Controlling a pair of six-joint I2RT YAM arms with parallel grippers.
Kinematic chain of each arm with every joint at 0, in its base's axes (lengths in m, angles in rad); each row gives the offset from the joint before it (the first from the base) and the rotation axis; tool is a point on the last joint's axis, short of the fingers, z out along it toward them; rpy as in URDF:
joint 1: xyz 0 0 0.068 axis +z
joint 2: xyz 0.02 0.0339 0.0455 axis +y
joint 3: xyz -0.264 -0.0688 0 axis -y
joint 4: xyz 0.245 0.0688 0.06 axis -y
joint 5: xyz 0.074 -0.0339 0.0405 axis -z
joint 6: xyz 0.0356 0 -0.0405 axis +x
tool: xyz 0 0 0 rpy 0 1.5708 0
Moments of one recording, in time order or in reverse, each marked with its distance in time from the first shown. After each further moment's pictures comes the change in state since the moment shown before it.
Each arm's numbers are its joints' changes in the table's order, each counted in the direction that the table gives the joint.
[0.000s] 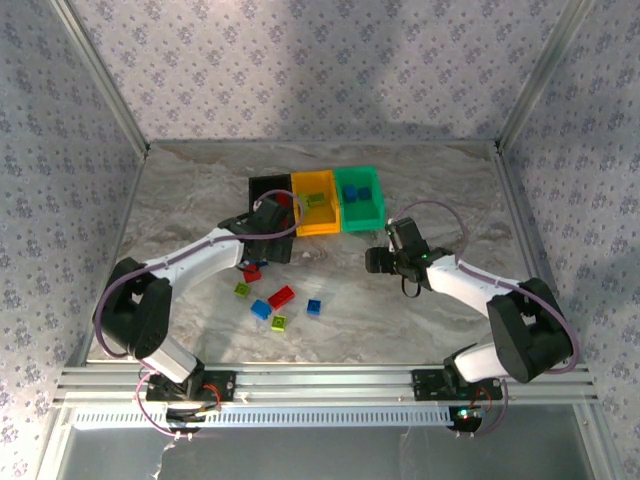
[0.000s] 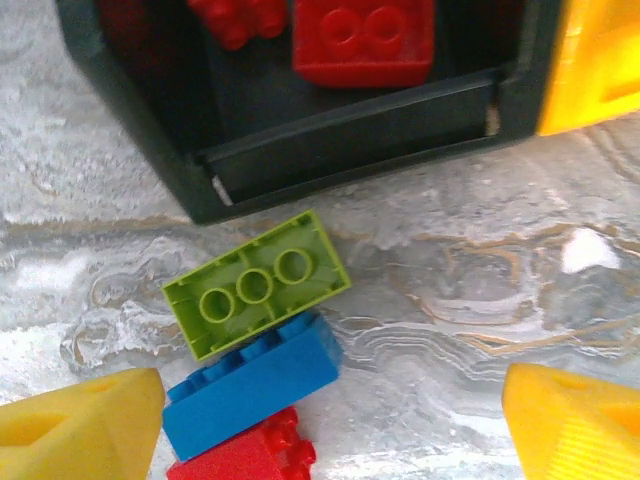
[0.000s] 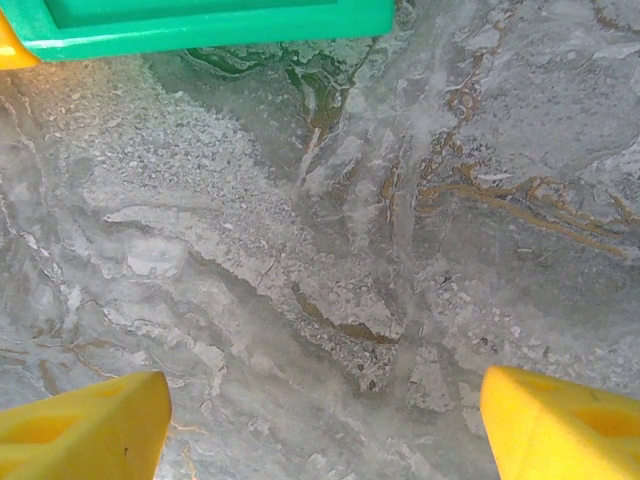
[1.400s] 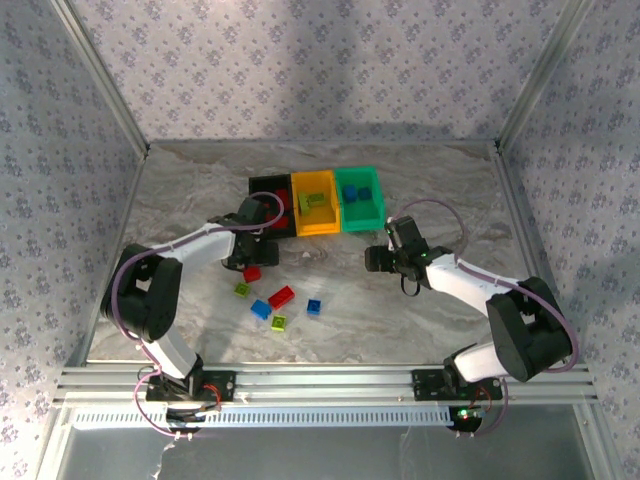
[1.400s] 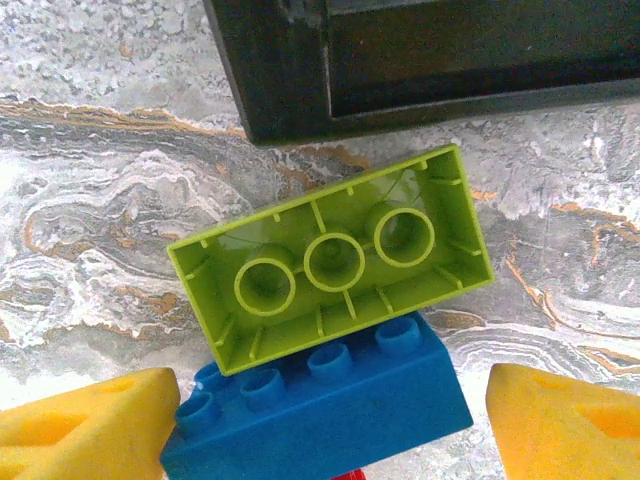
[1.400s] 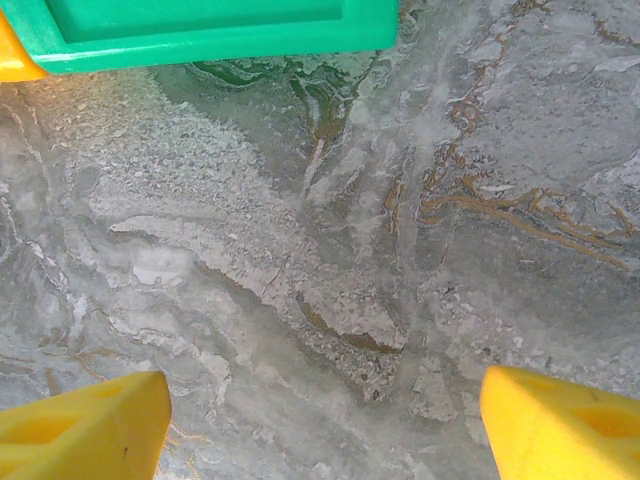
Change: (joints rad) left arm 0.150 0.094 -0.044 0.017 0.196 -0.039; right arm 0.000 0.004 0.010 0.000 0.000 0.000
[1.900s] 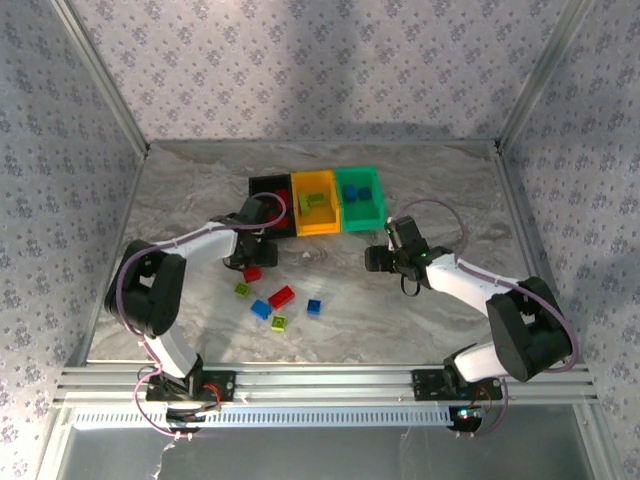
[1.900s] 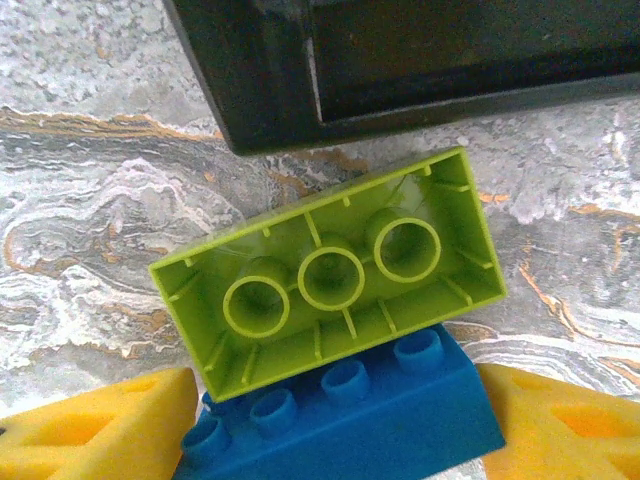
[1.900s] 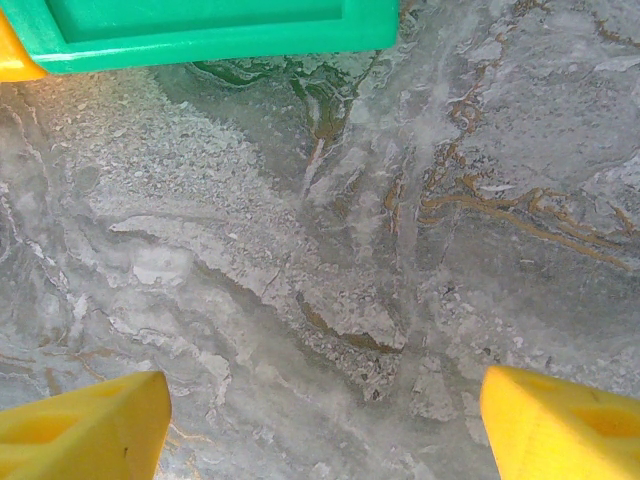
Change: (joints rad) left arm 0.000 0.034 0.008 0.005 -0.001 0.026; right arm 0.000 0.000 0.000 0.000 0.000 0.000
